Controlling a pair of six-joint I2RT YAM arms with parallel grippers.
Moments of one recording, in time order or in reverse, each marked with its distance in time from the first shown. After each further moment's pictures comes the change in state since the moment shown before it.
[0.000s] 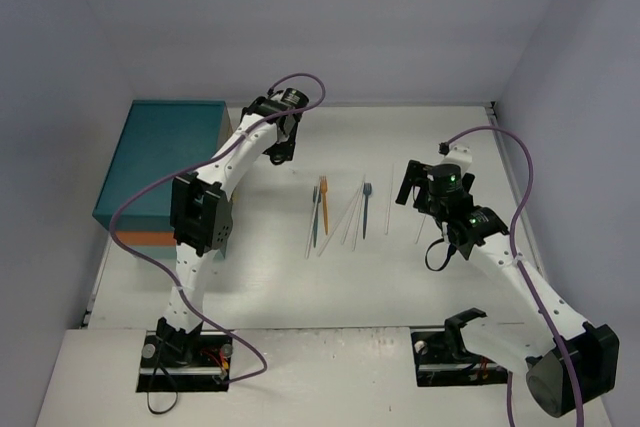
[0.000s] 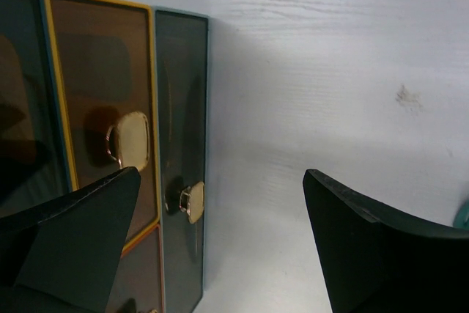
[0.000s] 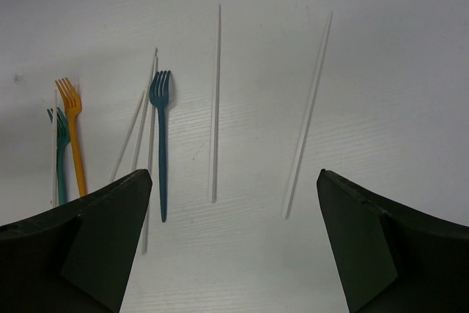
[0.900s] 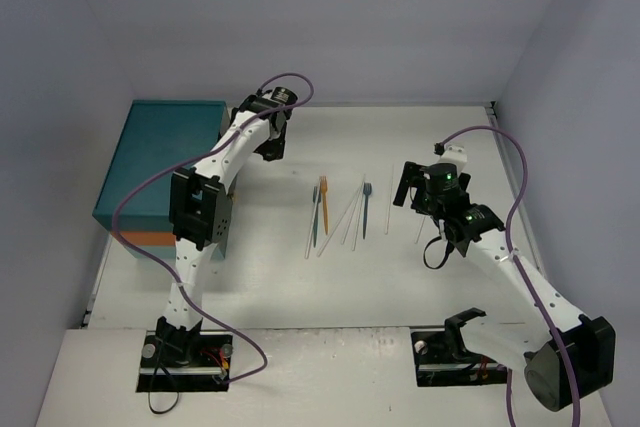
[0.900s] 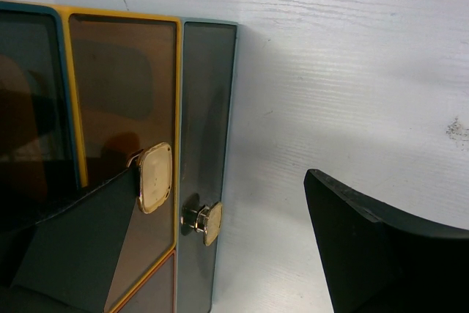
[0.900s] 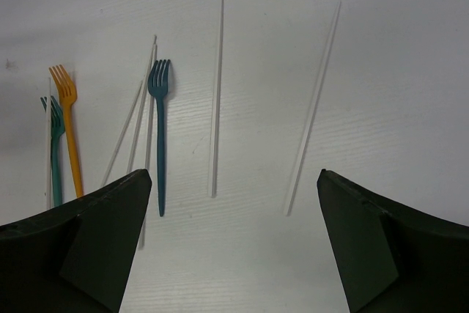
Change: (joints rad) left arm 0.074 0.054 0.026 0.003 -0.008 0.009; right arm 0.000 0.032 0.000 0.000 -0.022 -0.010
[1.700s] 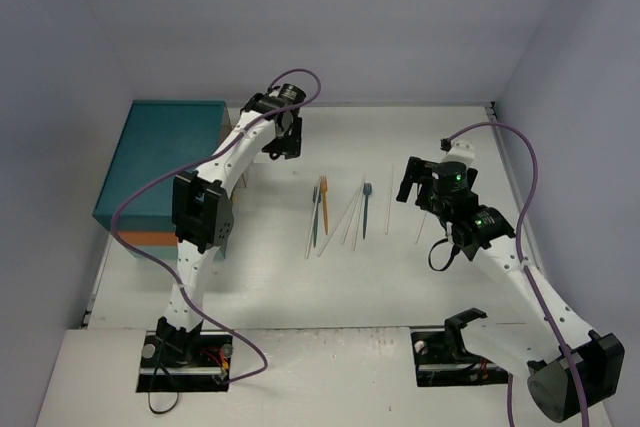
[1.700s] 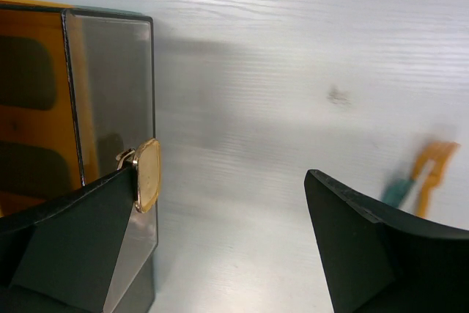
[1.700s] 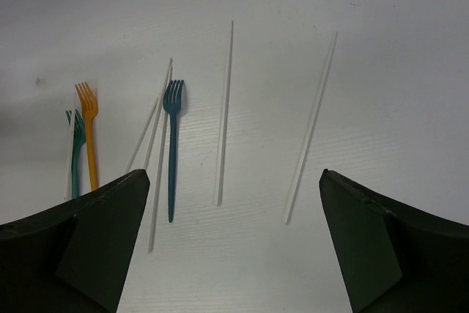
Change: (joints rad) left arm -0.044 -0.011 0.038 0.000 0.180 -0.084; right arm -0.001 -0.058 0.035 -0.015 0.001 -0.031
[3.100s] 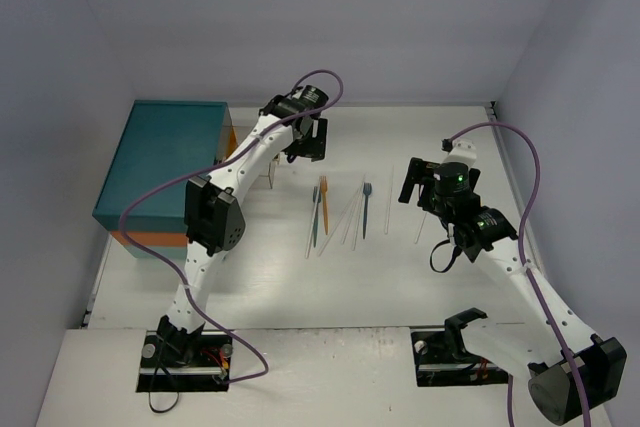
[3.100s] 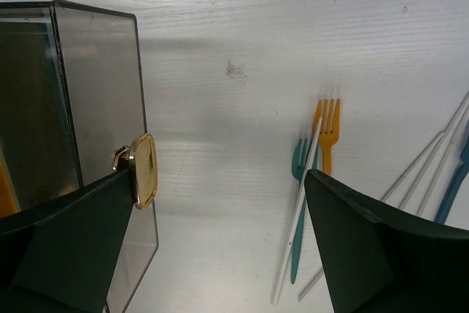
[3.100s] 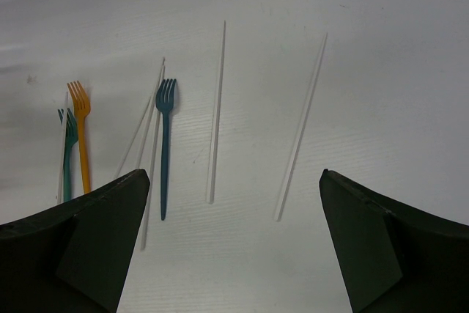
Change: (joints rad) left arm -0.105 0.038 0.111 -0.024 0.092 -0.040; right arm 0.000 -0.018 0.007 -0.022 0.015 -0.018
